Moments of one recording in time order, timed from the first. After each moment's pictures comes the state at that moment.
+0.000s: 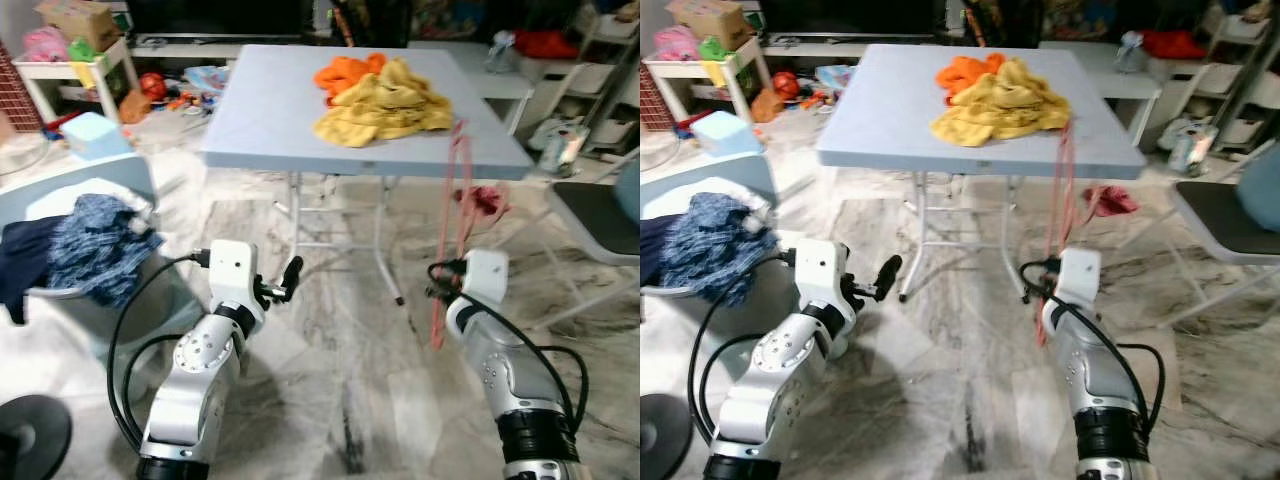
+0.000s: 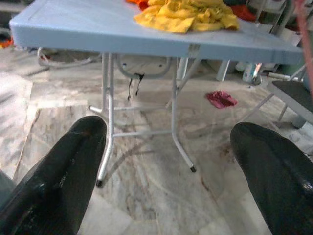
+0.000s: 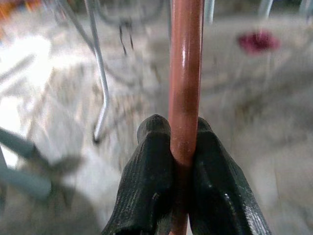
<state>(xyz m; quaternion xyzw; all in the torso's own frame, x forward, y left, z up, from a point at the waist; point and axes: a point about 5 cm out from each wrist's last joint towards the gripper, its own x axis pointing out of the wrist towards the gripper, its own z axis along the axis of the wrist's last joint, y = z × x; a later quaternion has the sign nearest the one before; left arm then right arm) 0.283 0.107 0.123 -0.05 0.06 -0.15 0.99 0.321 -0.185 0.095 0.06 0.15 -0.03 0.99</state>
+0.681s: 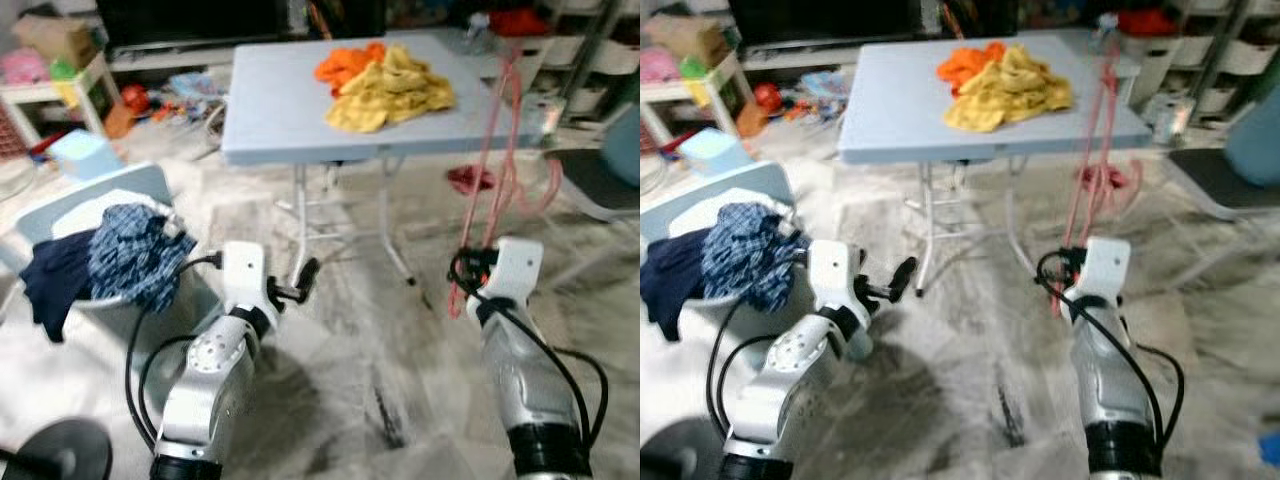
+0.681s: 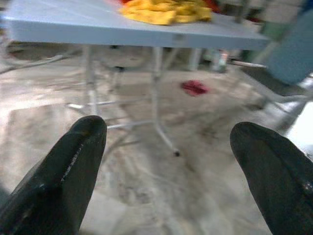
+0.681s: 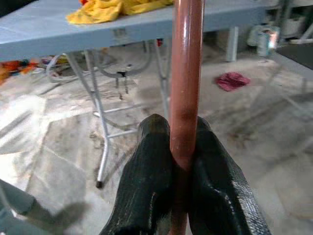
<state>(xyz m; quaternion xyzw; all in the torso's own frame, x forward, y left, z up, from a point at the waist) 0.283 0.094 0.127 -0.08 0.06 -0.18 0.98 0.311 -0.200 0.100 0.05 0.06 -0.04 1.00</state>
